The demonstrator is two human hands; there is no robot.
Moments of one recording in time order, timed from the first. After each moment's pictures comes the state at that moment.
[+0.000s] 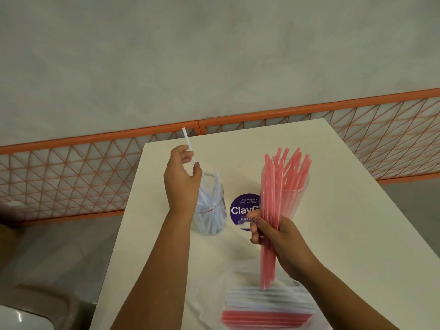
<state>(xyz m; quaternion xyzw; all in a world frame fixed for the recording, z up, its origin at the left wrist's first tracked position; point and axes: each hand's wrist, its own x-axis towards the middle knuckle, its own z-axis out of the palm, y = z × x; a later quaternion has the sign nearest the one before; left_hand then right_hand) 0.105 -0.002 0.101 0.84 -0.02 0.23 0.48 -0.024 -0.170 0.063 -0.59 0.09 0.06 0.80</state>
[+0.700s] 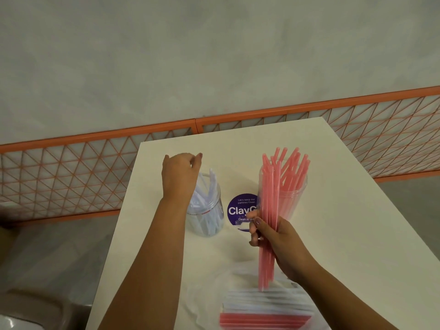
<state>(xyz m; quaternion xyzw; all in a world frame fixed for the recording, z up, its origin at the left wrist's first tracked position) 0.132 -0.003 0.108 0.95 -0.04 0.15 0.26 -0.020 -0.172 0.061 -0.60 0.10 0.06 0.79</state>
